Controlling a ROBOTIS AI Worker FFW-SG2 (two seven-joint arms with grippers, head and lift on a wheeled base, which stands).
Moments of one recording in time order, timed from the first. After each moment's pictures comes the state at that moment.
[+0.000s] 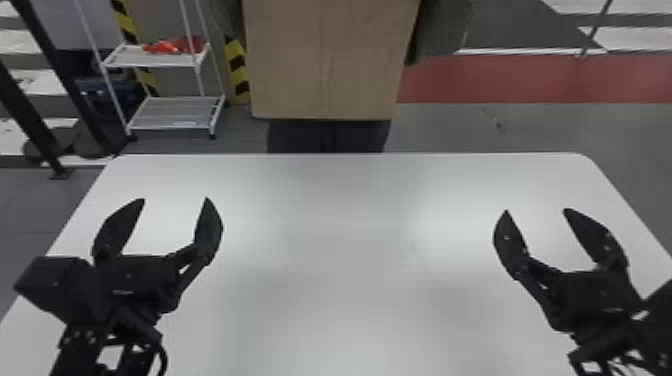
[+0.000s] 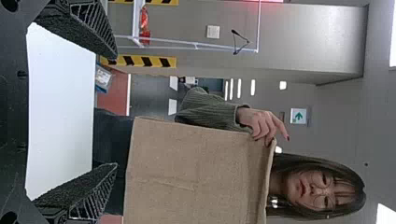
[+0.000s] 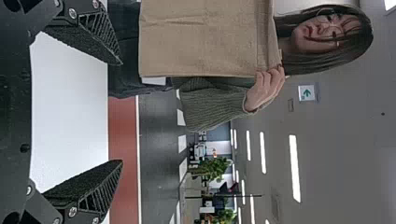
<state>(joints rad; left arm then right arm) 0.50 0.22 0.00 -2.10 0.22 -0.07 0.10 0.51 -0.14 -0.05 -2.09 -0.20 -0.06 0.09</state>
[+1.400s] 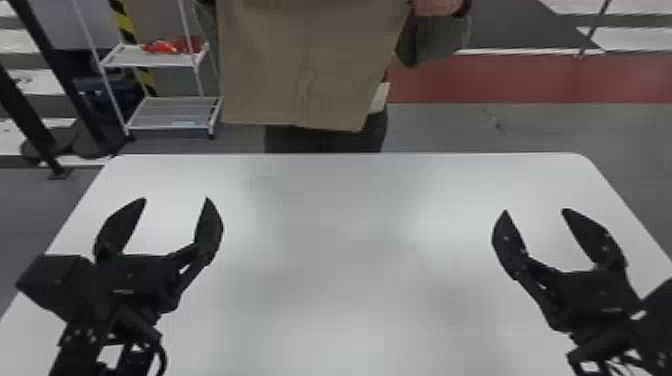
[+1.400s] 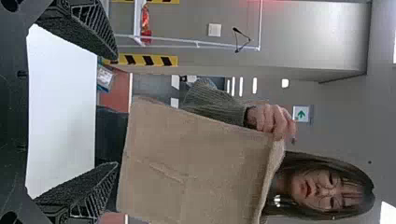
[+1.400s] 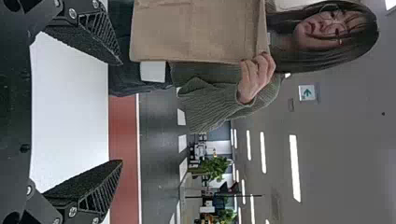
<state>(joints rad) 0.49 0.22 0.00 -2.10 0.21 -0.06 0.09 0.51 -0.14 -0.06 -2.08 -0.20 -0.06 0.09</state>
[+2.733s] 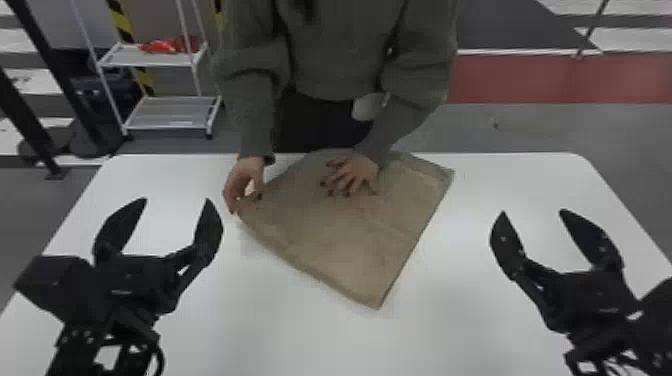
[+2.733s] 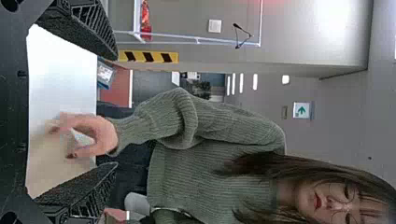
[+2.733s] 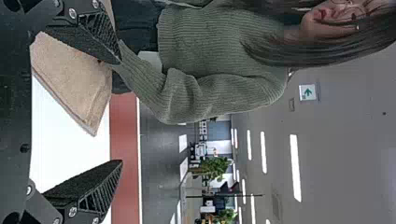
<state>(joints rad) 0.50 0.22 0.00 -2.10 0.21 -0.06 0.08 0.51 -0.14 -0.06 -2.08 -0.20 -0.06 0.09</state>
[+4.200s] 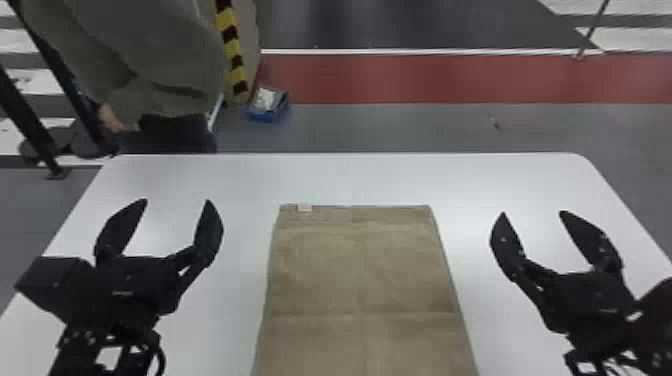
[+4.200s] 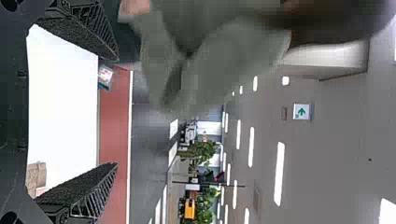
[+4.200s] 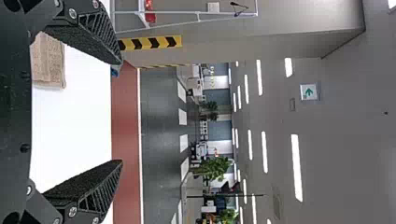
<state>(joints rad) 0.49 0.22 0.01 -2.09 0.21 -0.06 0.08 0.51 -0.14 -0.05 -2.07 -0.20 -0.06 0.09</state>
